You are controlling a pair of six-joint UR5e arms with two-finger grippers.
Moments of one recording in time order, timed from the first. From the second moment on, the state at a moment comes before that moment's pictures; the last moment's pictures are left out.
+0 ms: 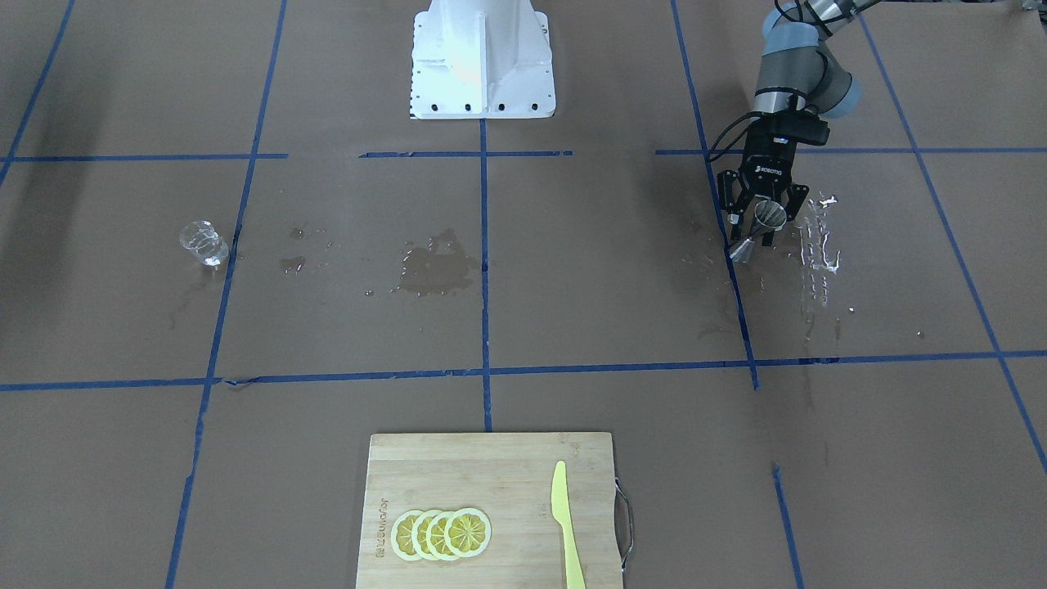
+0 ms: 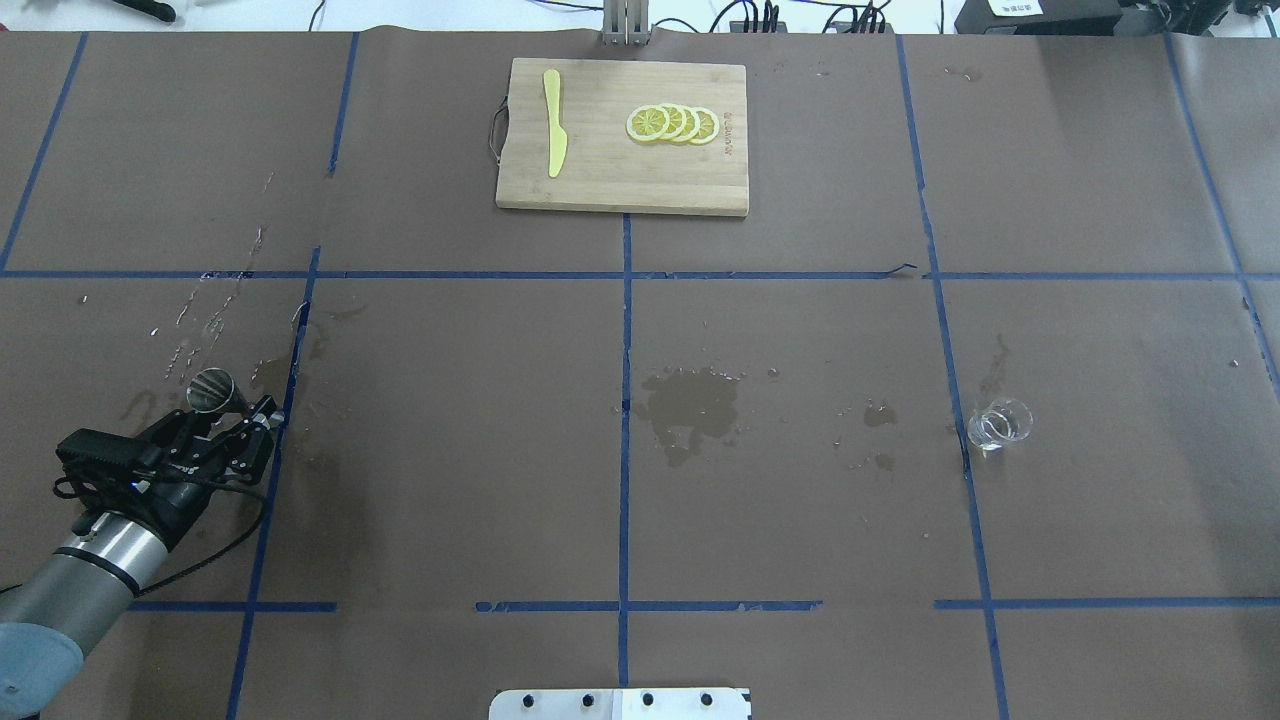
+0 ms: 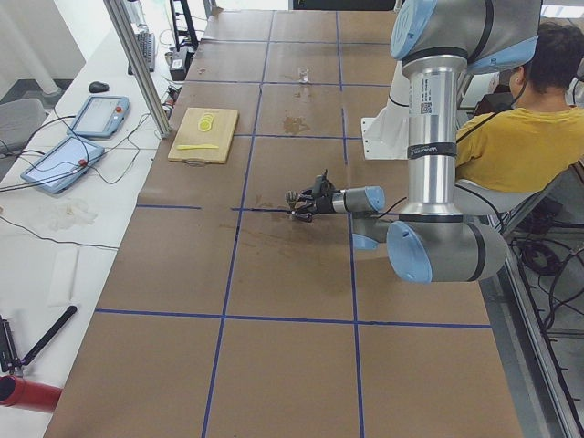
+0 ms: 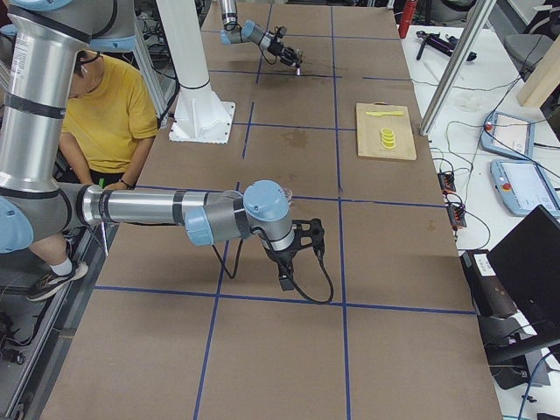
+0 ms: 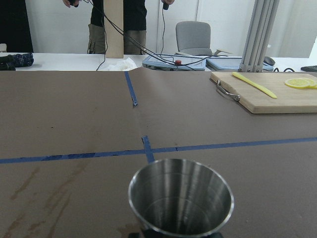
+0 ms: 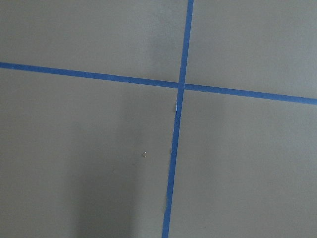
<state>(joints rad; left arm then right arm) -0.17 -1.46 -1.58 -2.99 -0.66 -1.05 1.55 -1.86 1.87 -1.32 2.31 0.09</state>
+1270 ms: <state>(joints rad) -0.17 -1.45 -1.57 -3.20 -0.67 -0.92 1.55 -1.86 1.87 -1.32 2.31 0.09</state>
